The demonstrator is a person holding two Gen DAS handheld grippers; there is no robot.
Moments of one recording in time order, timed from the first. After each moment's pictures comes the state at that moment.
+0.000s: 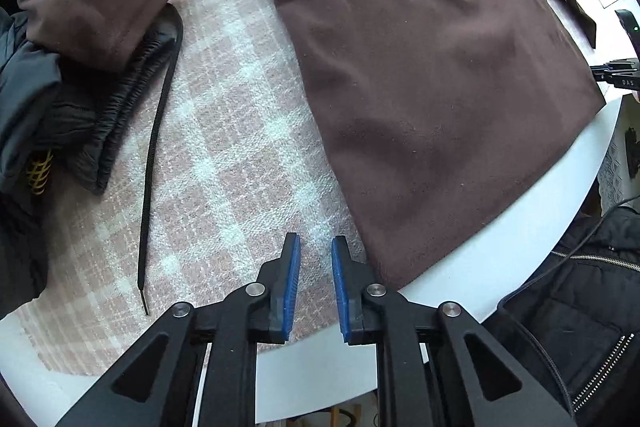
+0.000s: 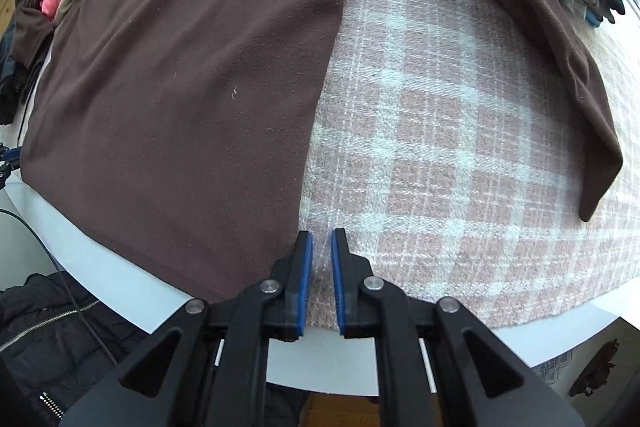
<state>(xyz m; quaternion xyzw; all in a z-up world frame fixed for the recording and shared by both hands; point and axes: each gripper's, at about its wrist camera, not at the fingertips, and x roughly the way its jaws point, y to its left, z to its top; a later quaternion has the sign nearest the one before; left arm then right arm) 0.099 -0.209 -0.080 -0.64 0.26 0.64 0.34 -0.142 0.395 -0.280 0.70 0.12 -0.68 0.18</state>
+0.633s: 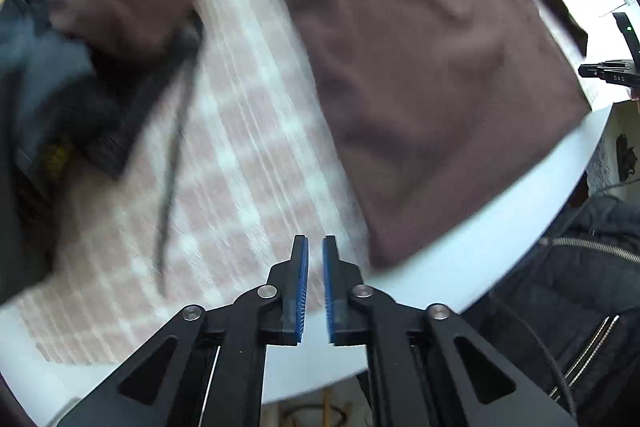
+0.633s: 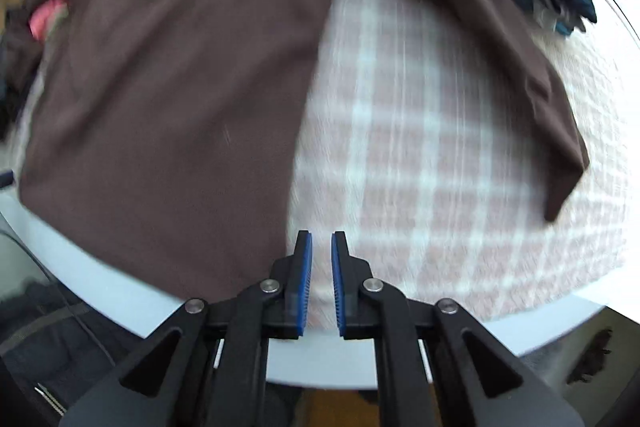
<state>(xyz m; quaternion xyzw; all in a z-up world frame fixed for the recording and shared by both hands) 0.034 -0.213 -0.014 -0.62 0.24 0.66 0.34 -0.167 0.384 -0.300 0.68 0.10 -0.71 0.15</state>
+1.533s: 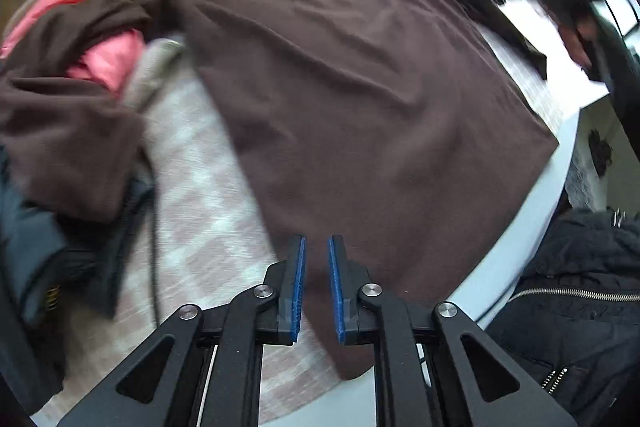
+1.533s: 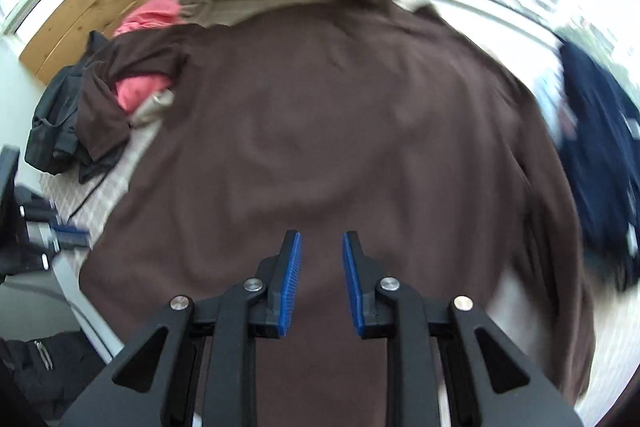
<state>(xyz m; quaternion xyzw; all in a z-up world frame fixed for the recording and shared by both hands) 0.062 -0.151 0.034 -0.58 0.23 0.65 0.44 -0.299 0.164 -0.287 0.54 0.14 -0.75 0.36</state>
